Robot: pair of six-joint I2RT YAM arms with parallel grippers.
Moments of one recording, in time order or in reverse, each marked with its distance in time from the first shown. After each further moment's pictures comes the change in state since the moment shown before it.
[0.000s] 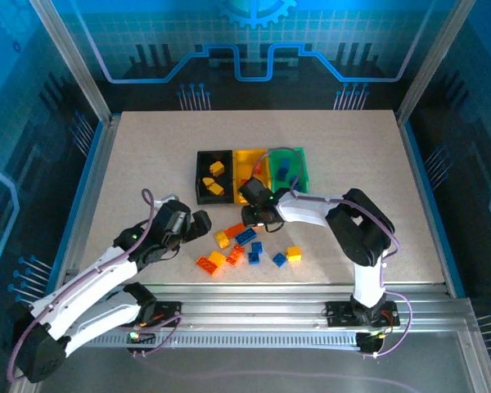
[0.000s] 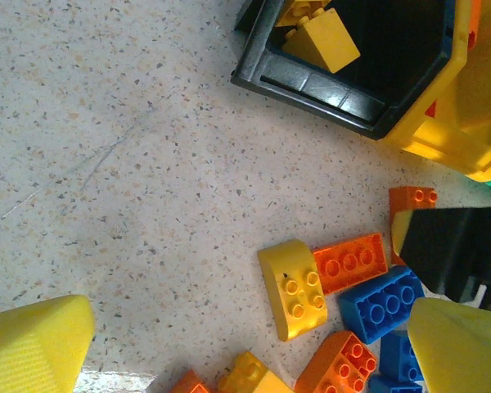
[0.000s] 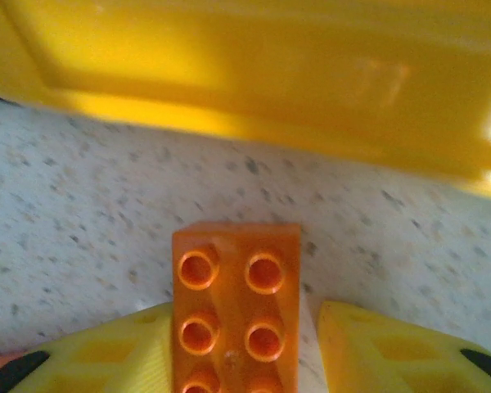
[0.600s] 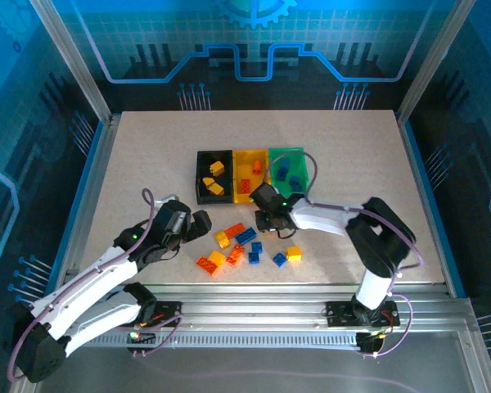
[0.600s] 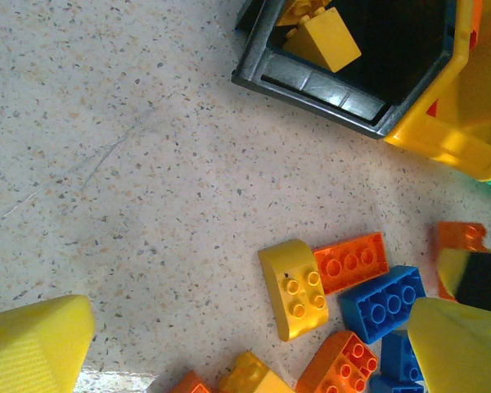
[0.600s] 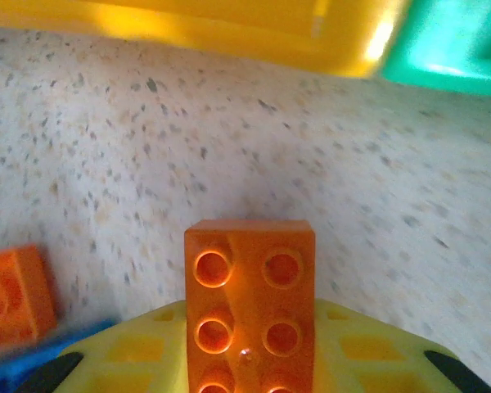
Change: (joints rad) left arm 0.000 0.000 -0.001 0.000 0.000 0.001; right arm -0.009 -0.191 -0.156 -0.027 0.049 -0.011
